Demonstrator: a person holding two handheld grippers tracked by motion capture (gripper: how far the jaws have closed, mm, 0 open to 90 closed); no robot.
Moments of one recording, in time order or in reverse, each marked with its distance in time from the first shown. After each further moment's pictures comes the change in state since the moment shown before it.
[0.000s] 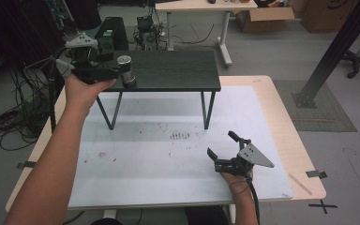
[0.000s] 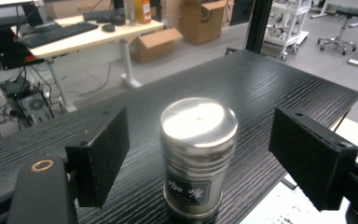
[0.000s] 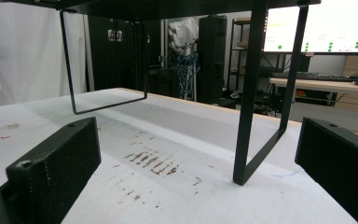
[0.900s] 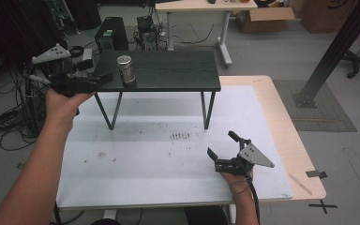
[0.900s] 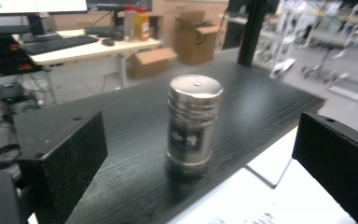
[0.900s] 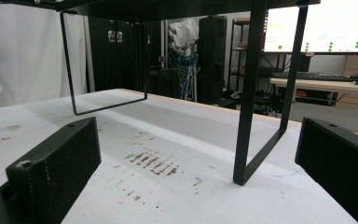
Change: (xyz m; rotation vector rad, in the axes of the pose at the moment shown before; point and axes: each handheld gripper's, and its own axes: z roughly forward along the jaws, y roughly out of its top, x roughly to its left) left arm 0.007 -0.029 -0.052 -0.099 -0.038 -0.081; right arm -0.001 0.000 0.000 -0.003 0.001 0.005
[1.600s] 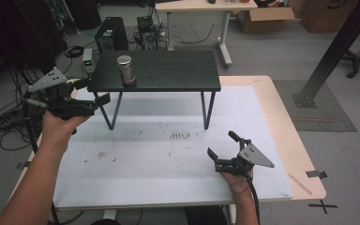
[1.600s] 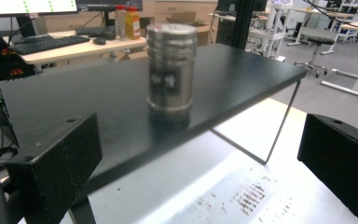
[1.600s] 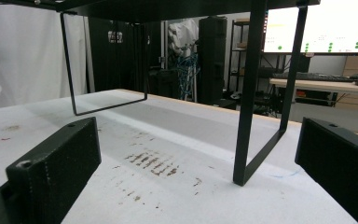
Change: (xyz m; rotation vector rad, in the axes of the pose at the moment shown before) left arm -0.012 -0.047 -0.020 -0.009 -0.029 0.051; right arm 0.000 0.000 0.000 -0.002 -0.001 -0.001
